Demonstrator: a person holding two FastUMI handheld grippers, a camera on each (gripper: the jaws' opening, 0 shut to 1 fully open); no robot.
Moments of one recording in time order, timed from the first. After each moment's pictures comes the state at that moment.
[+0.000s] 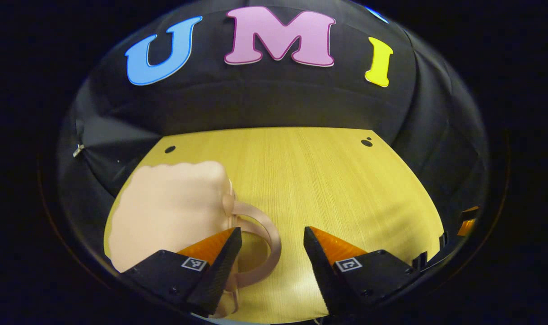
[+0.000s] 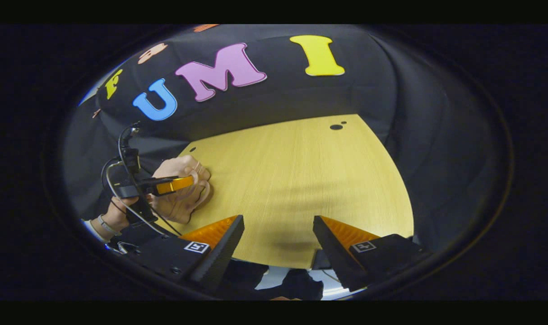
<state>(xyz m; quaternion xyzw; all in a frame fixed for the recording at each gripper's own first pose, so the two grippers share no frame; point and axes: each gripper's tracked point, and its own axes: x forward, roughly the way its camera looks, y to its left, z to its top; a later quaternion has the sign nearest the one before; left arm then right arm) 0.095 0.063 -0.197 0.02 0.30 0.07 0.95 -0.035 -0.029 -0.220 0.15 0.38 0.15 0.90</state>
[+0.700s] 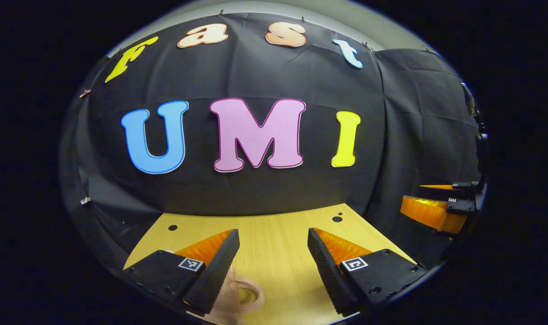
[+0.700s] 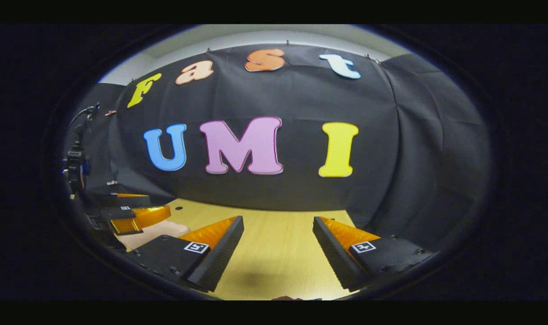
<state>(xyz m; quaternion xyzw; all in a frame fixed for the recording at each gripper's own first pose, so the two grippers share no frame) 0.085 0.006 0.030 0.05 0.08 0.01 1.00 0.068 0.008 0.005 0.05 0.07 0.07 0.99</state>
